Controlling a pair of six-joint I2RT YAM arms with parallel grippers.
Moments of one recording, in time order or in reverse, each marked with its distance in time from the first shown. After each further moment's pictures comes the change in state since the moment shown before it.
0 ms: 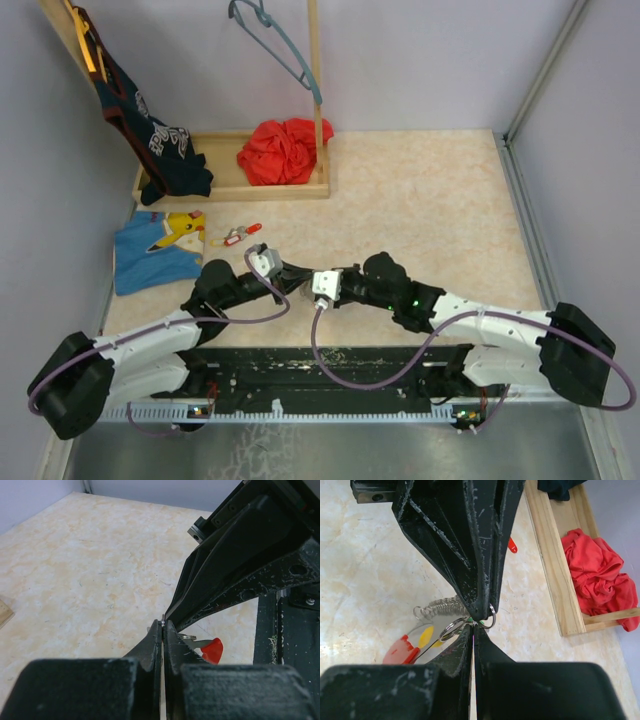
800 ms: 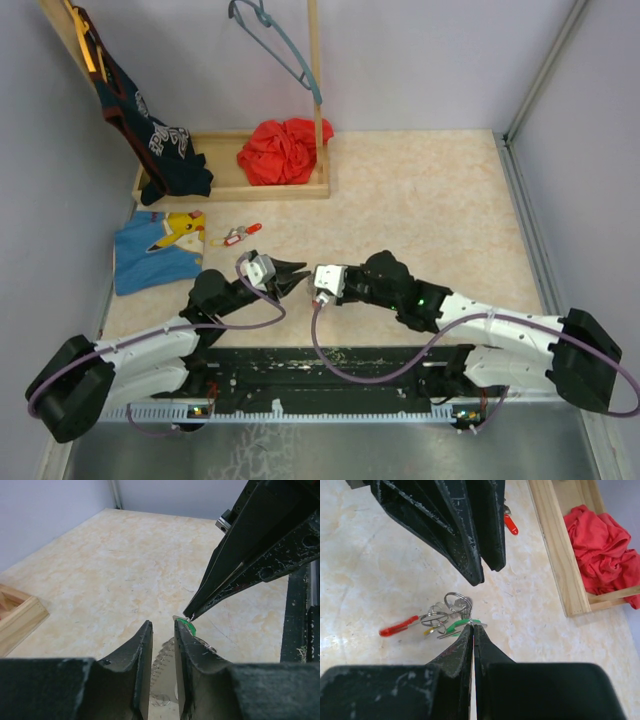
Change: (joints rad) left arm -0.002 -0.024 -0.087 0.141 -0.093 0.039; right arm -0.001 -0.063 0.019 -0.123 0.051 0.061
